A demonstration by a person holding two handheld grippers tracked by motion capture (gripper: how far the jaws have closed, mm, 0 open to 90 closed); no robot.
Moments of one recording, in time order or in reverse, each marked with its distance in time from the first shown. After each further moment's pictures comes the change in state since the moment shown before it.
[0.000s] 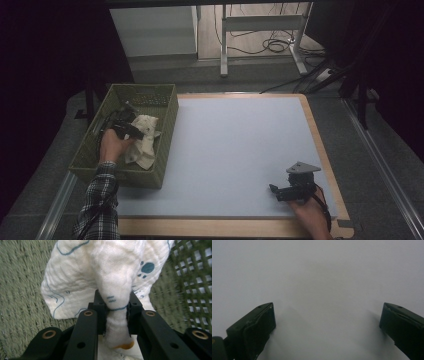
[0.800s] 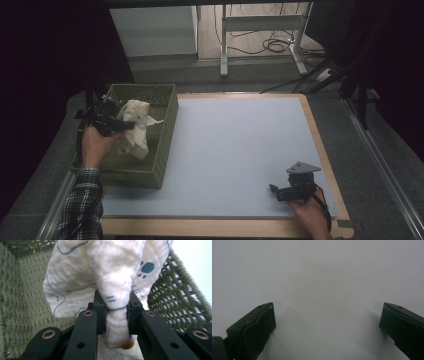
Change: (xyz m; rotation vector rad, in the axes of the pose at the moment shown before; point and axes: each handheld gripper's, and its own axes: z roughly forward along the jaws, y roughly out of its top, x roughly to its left) left arm -0.008 -0.021 -0.083 -0.259 -0.015 0.080; right arm 0.000 0.000 0.000 0.000 -0.001 -0.001
